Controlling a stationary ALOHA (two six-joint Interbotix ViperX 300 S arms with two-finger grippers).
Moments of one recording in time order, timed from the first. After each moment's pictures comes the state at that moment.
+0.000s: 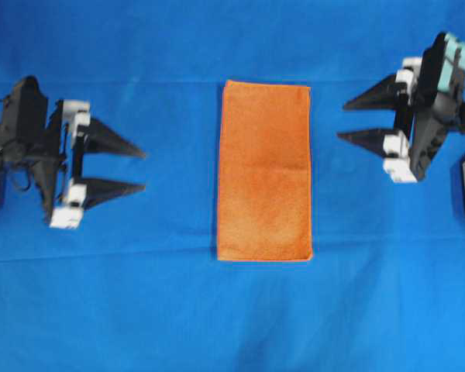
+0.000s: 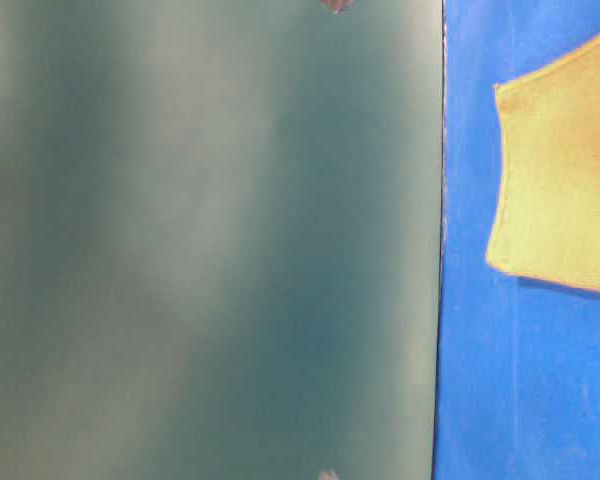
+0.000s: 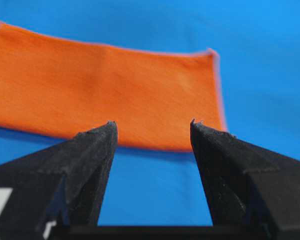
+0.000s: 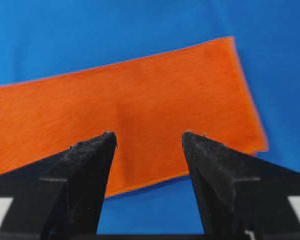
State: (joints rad) left arm -0.01 -0.48 1.11 -0.03 -0.32 -0.10; right arm -0.22 -0.61 1.06 -0.33 0.03 0.44
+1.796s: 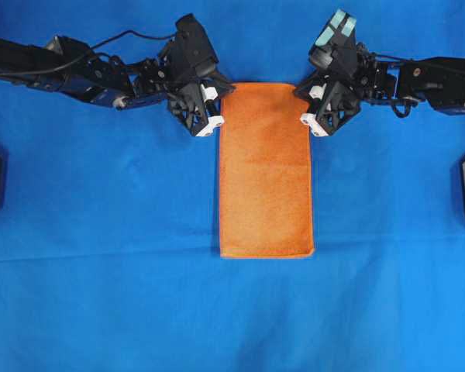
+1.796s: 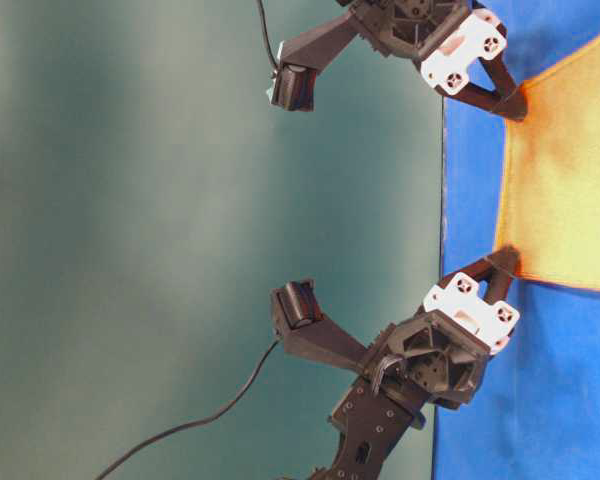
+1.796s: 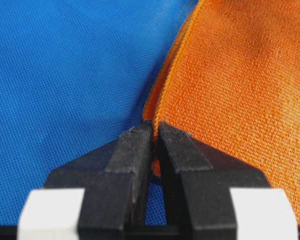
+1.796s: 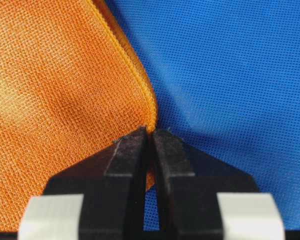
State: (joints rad) left arm 0.36 0.36 0.60 -0.03 -0.34 0.00; right arm -0.47 0.12 0.86 -0.32 -0.19 0.44
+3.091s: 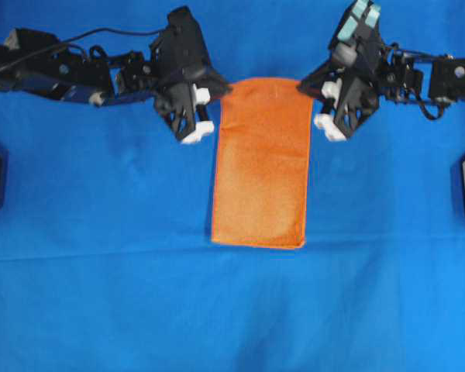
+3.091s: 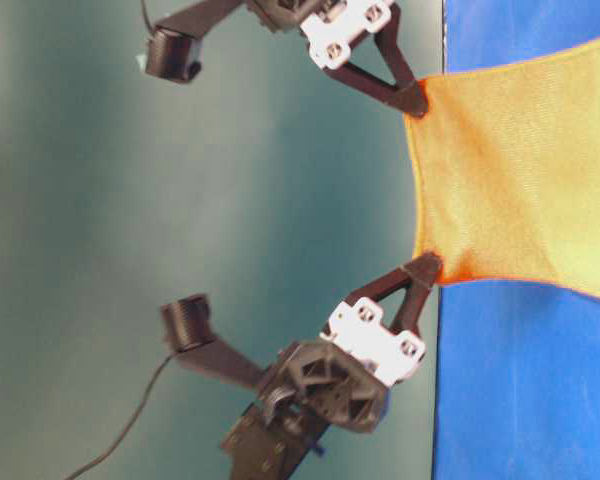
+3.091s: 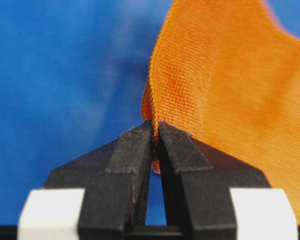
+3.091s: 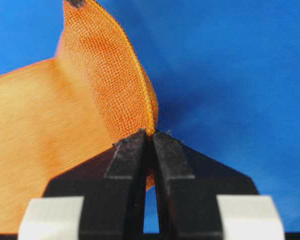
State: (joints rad) left arm 0.28 0.10 0.64 -0.03 -0.13 0.06; right arm -0.35 -0.19 0.88 -0.32 -0.01 0.44
